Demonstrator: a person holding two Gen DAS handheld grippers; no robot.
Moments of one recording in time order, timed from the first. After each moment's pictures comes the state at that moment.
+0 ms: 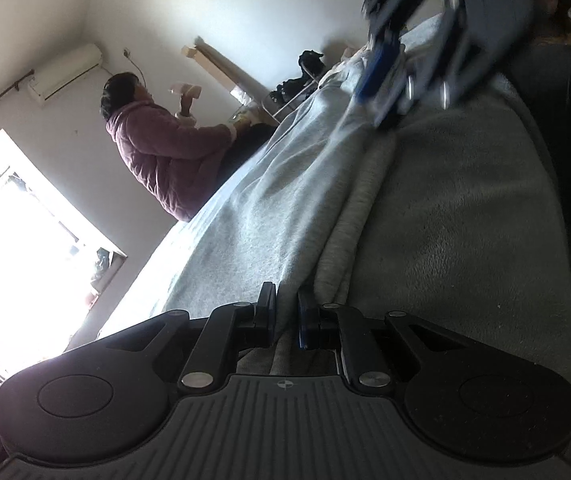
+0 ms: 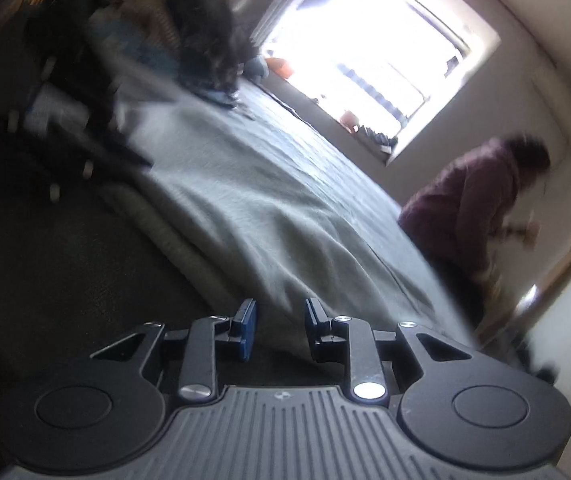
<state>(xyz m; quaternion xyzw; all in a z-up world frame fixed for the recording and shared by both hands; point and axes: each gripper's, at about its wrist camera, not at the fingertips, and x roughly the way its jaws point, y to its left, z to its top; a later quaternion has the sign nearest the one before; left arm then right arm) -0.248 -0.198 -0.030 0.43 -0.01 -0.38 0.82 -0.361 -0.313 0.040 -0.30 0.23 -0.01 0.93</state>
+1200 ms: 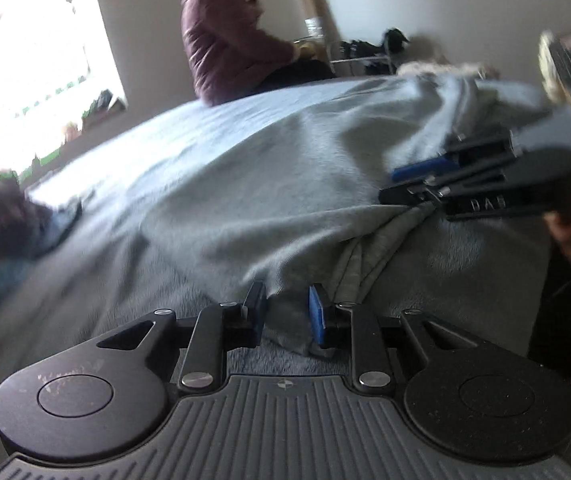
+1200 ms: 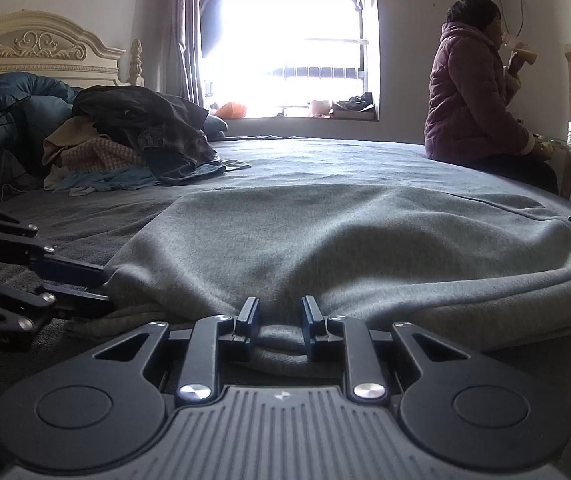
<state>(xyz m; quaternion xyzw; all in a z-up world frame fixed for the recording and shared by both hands) -0.223 -0.125 0.004 0.21 0.21 -0.36 0.88 -0.317 -0.290 0.014 0.01 0.20 0.02 0.98</state>
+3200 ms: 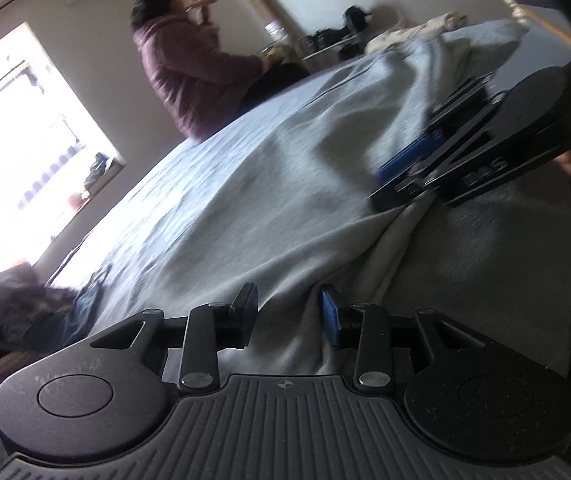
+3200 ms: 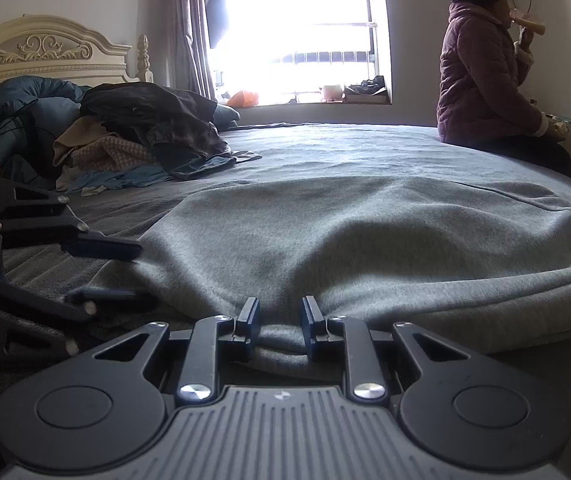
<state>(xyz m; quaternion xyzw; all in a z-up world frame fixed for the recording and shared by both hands) -0.233 -0.159 0.000 0.37 0.14 -0.33 0.86 -0.315 -0.296 0.022 0.03 0.22 0.04 0.97</state>
